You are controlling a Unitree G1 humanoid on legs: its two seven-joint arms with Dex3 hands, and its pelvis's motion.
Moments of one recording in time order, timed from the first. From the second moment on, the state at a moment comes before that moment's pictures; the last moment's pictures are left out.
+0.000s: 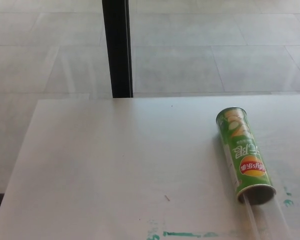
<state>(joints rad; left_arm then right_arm) 0.03 0.71 0.52 1.20 -0.18 -0.13 -0.21 0.26 -0.52 -0.33 -0.21 0.14 -0.15 0.11</state>
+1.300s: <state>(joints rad) 0.04 0.74 0.52 1.22 -0.18 -0.14 -0.21 0.55 -0.98 -0.15 -0.50 -0.04 -0.11 0.57</state>
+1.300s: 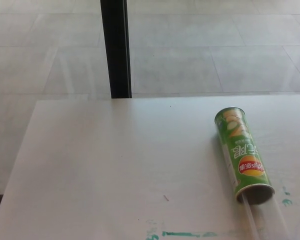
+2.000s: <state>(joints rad) 0.03 0.74 0.52 1.22 -0.18 -0.14 -0.21 0.46 -0.87 0.03 -0.48 -0.35 0.00 0.46</state>
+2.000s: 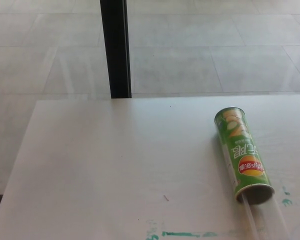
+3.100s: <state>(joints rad) 0.03 0.75 0.49 1.22 -0.18 -0.16 -0.18 0.25 -0.69 0.17 -0.28 -0.77 0.04 0.15</state>
